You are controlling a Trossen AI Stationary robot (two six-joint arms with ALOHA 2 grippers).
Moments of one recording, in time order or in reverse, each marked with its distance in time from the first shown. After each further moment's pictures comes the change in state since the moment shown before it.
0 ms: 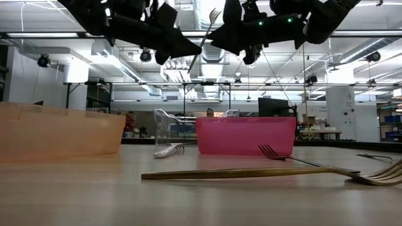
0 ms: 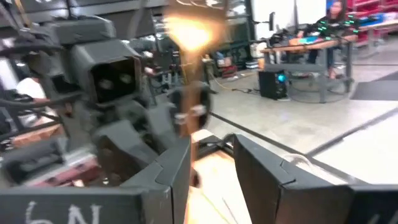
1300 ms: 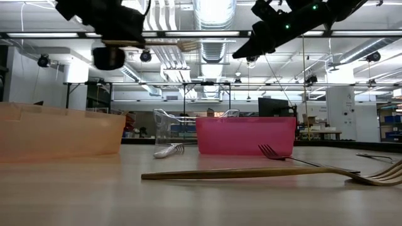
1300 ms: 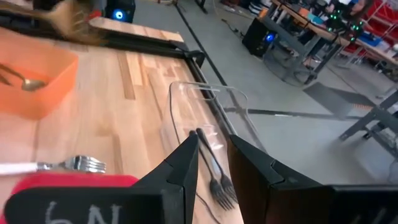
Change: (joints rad) left arm -0.148 -0.330 0.000 -0.831 0.308 -0.795; right arm -0.003 -0.262 -0.001 -0.662 -0.001 -0.492
